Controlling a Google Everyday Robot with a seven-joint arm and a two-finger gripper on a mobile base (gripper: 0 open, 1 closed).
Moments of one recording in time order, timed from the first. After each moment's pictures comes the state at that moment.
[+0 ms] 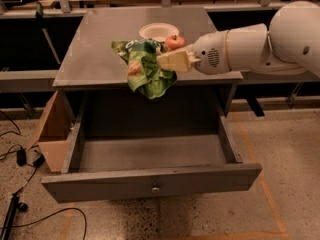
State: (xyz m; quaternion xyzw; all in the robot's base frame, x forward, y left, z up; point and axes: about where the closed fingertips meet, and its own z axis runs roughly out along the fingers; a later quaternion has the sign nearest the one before) arm 0.572 -0.020 0.955 -0.36 0.74 0.37 0.43
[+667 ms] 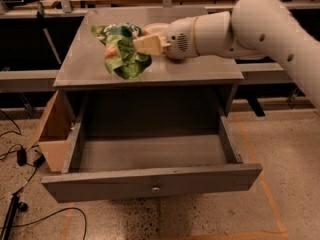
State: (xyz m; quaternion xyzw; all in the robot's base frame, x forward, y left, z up) arm 0.622 0.035 0.973 -0.37 0.71 0.37 0.46
